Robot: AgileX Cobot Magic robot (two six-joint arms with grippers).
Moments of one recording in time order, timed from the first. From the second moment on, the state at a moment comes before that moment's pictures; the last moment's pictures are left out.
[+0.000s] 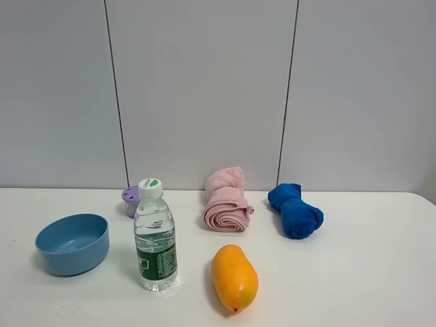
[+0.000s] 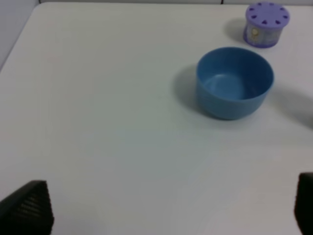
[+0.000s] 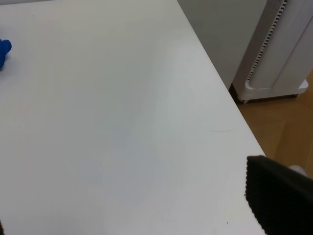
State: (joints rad) left arm -0.01 0.01 -0.52 0.03 1.06 -0.07; right arm -0.09 0.00 -0.50 -0.05 1.07 -0.01
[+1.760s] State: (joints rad) left arm -0.01 1.27 -1.04 -0.07 0.71 -0.06; right arm -0.09 0.00 -0.50 -0.05 1.07 -0.01
